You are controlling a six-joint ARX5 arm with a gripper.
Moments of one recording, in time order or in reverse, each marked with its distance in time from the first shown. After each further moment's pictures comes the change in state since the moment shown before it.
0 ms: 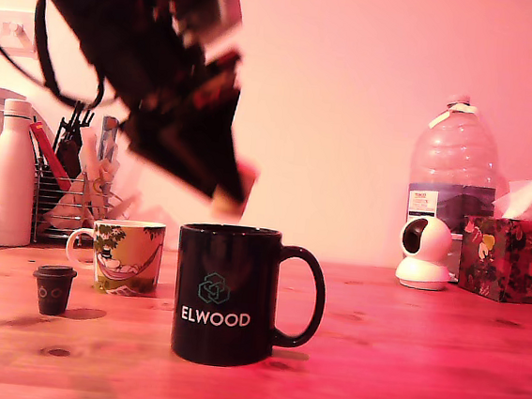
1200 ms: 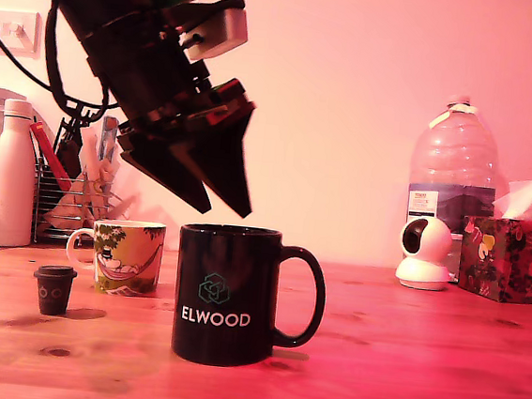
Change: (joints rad) arm -0.008 0.007 0.010 0.040 -0.069 0.041
